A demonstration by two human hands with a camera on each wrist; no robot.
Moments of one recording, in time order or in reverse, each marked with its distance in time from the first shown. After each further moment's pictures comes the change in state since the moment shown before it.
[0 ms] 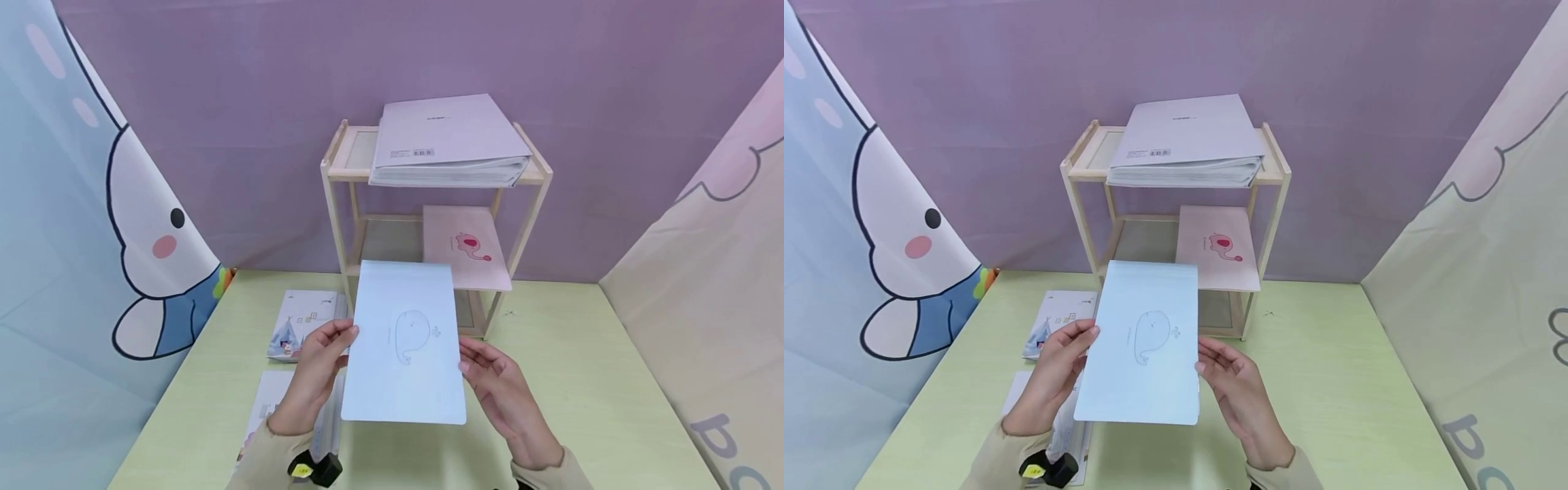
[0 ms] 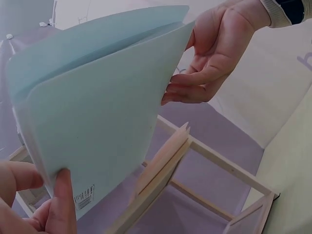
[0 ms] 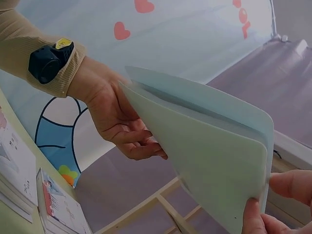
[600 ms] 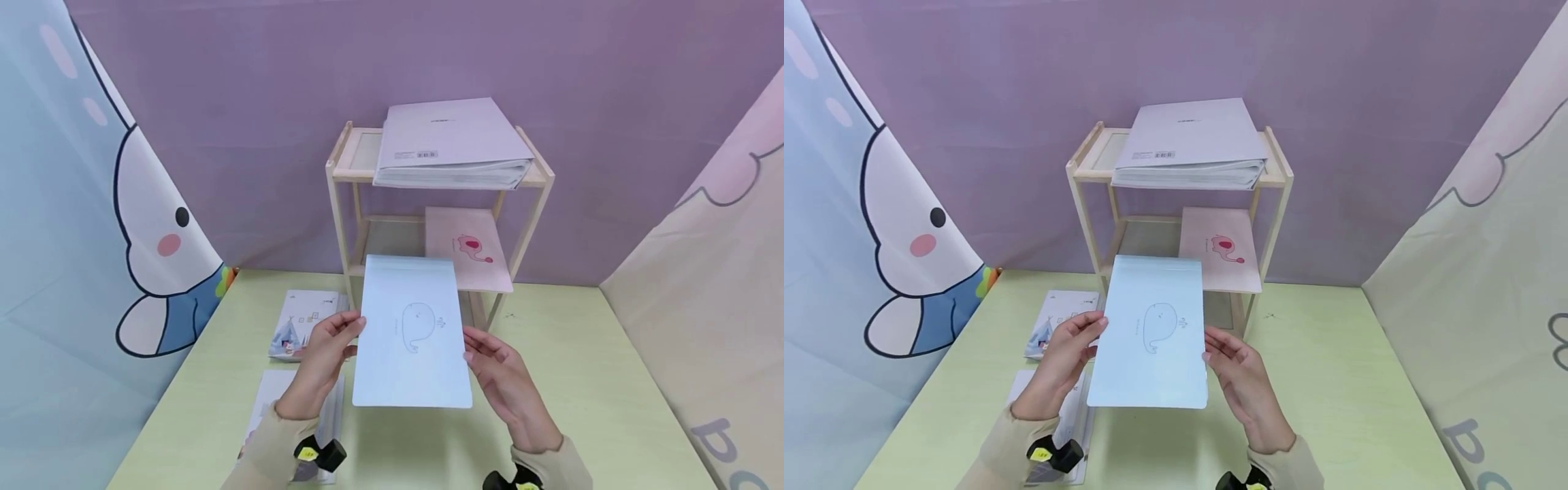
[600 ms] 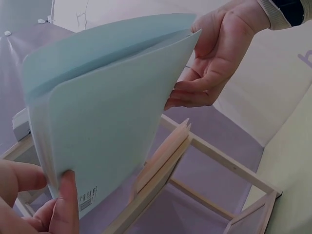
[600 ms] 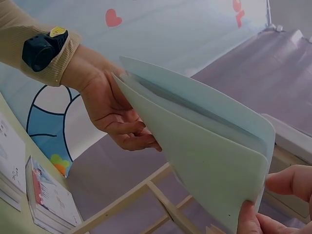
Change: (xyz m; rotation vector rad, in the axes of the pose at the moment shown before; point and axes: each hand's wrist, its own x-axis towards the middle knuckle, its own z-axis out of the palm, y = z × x) left_hand 0.013 0.003 0.004 0.016 -0.034 0.002; right_hand 0.013 -0.003 -0.007 0.027 -0.007 -0.016
